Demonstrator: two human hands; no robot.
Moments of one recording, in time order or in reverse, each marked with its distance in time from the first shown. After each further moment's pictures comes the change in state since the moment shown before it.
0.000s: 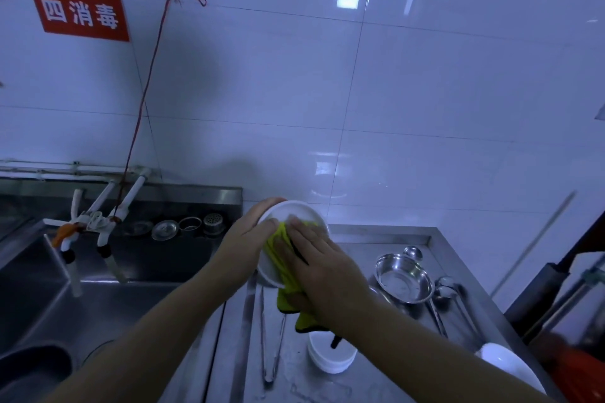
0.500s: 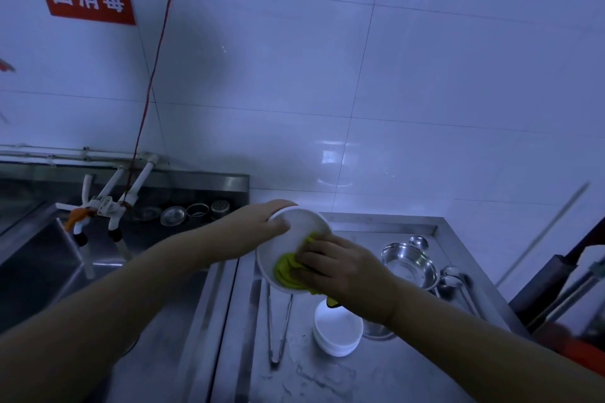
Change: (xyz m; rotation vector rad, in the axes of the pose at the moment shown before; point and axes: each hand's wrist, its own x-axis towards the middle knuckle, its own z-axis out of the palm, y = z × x) left_hand 0.018 0.007 -0.028 0.638 -0.423 -0.042; right_hand -0.018 0.022 0.009 0.196 0.136 -0.366
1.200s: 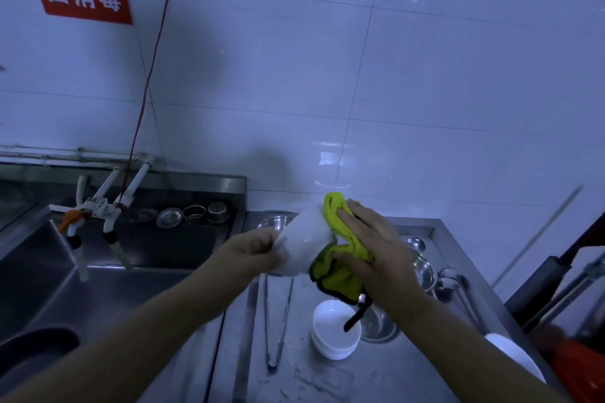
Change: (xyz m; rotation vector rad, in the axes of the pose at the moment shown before) left_hand -0.043 0.001 0.035 -0.657 0.114 0.036; right_hand -0.015 0.007 -0.015 0.351 0.240 0.707
